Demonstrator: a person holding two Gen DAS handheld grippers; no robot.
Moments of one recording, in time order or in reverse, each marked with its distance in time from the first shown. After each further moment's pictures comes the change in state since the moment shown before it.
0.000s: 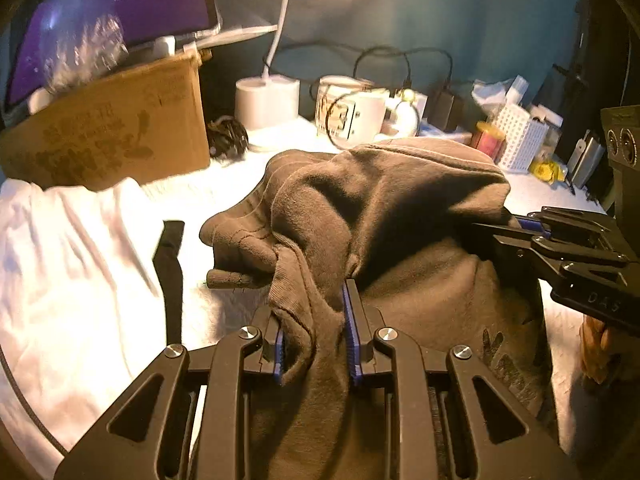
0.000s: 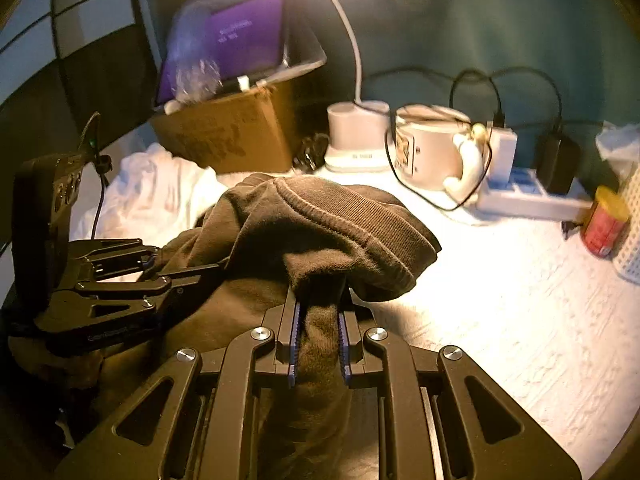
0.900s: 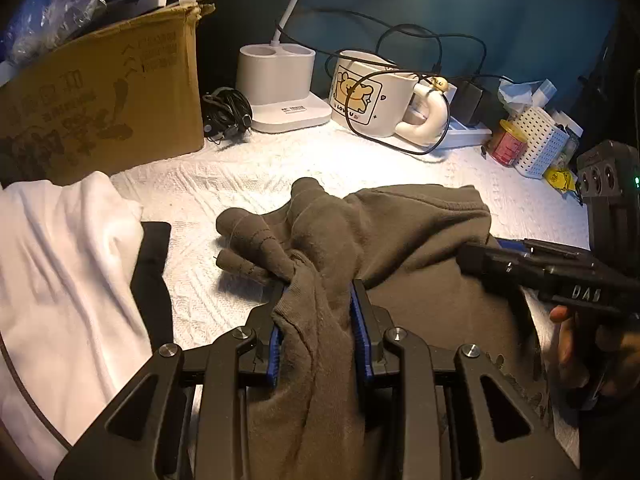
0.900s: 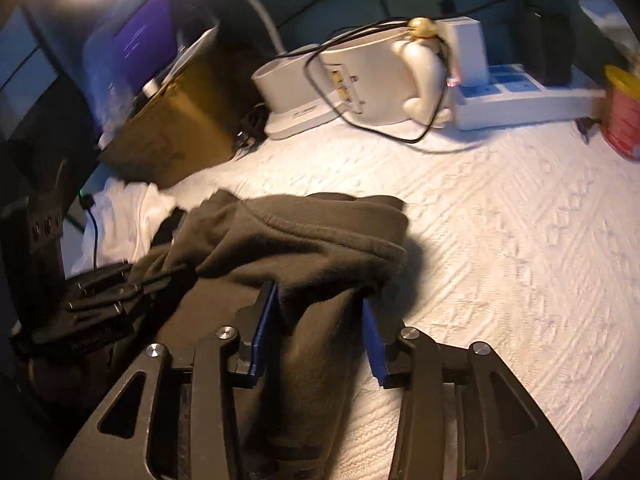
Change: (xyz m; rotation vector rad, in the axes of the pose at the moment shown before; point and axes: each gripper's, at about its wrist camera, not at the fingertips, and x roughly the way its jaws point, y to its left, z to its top) left arm 0.034 0.024 0.021 -0.055 0.093 -0.050; right arm 0.045 -0.067 -0.003 0.322 0.110 0.076
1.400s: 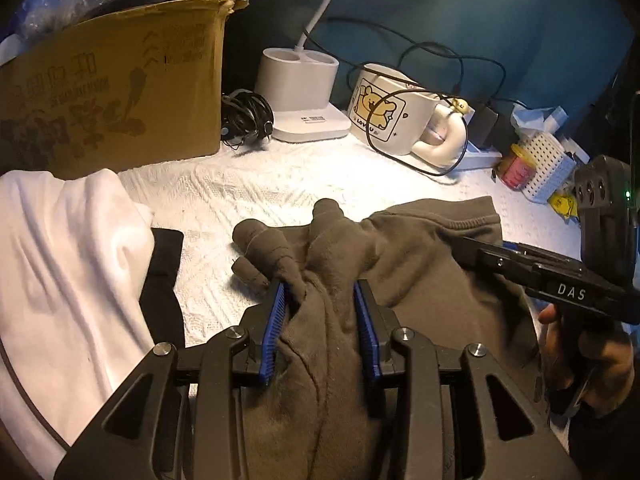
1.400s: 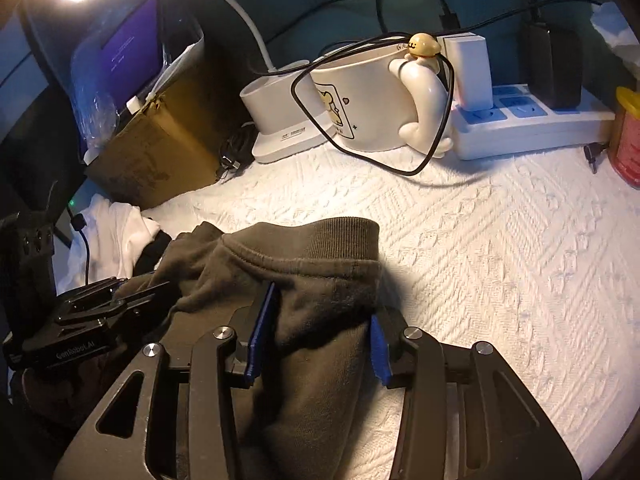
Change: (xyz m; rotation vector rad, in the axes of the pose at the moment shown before) left arm 0.002 0.018 0.007 -0.064 -0.036 -0.012; right arm 0.011 0.003 0.015 -0.049 -0.058 -0.056
